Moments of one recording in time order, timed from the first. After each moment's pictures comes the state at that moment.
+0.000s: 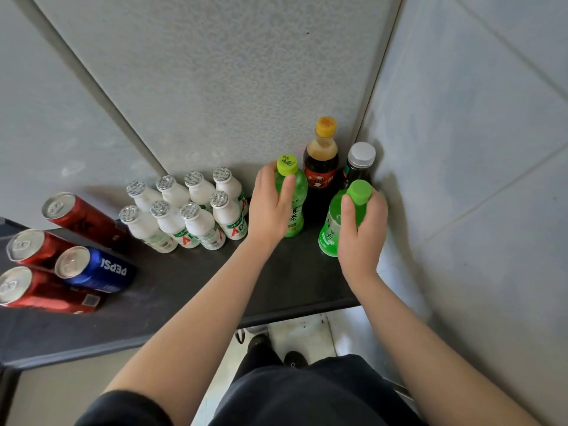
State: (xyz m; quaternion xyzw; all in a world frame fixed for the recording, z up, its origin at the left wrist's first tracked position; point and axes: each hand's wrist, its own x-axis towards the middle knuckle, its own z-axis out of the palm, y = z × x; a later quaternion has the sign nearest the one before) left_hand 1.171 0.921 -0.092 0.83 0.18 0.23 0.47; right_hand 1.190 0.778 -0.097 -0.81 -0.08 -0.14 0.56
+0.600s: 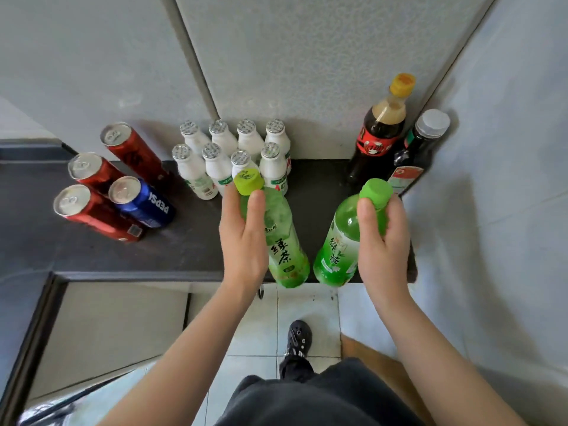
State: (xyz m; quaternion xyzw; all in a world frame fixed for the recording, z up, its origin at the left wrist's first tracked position) left_hand 1.024 0.922 -0.070 0.68 0.32 0.35 0.56; right_hand 1.107 0.785 -0.075 -0.76 -0.14 0.04 0.63
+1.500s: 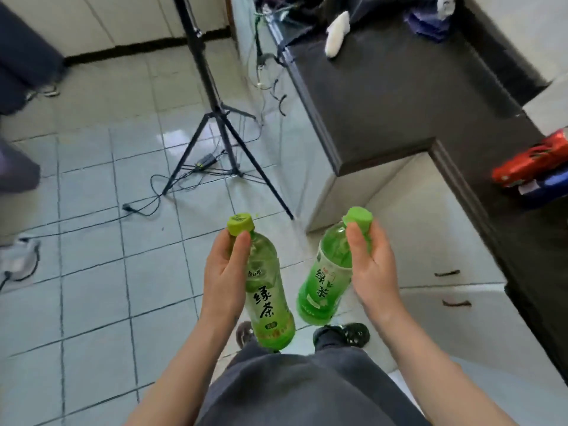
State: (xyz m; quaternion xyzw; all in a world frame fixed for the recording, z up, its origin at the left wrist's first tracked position) left_hand 0.486 0.781 -0.096 0.26 0.67 0.56 0.40; right_hand 0.659 0.845 -0.086 -0.52 -0.53 0.53 0.41
